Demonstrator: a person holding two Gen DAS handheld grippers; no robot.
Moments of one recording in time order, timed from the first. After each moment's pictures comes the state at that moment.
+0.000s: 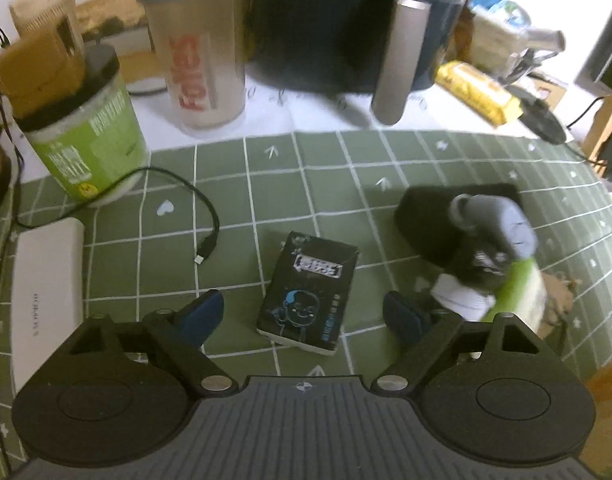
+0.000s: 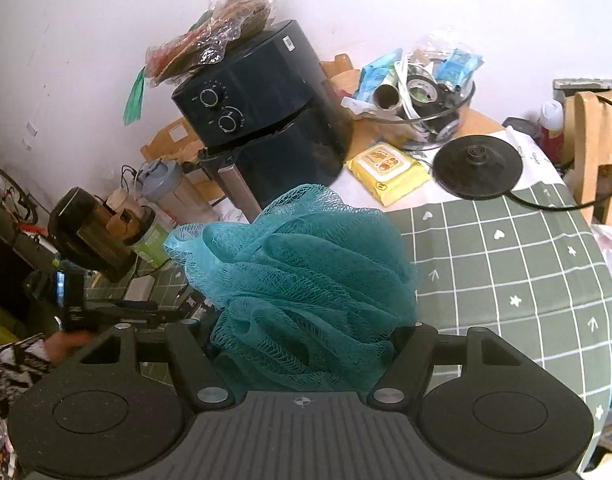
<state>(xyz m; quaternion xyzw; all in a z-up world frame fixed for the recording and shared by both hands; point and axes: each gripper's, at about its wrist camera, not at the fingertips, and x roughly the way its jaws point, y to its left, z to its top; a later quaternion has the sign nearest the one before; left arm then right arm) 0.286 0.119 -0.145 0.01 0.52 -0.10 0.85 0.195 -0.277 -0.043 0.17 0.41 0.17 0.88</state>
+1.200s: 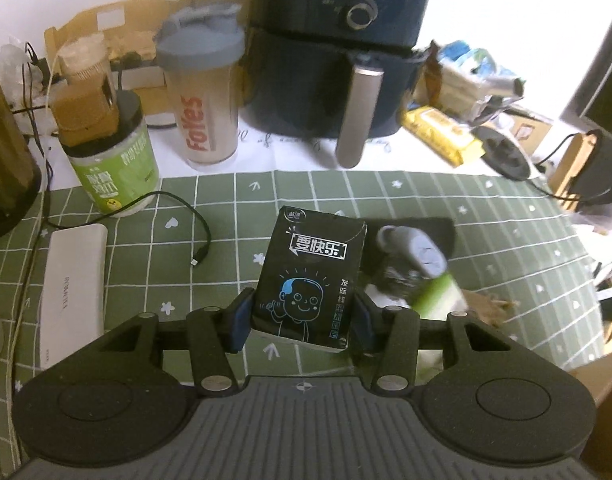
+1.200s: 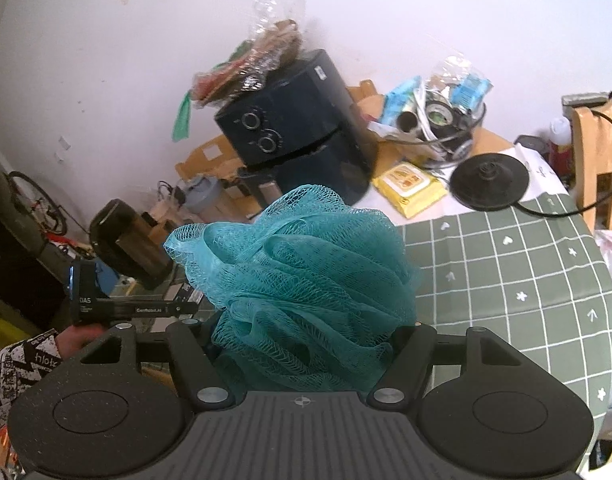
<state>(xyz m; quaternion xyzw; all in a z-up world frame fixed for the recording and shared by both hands) 0.234 0.099 -0.070 -0.02 0.48 -0.08 0.88 0.147 -0.285 -0.008 0.19 0.38 0.21 0.88</state>
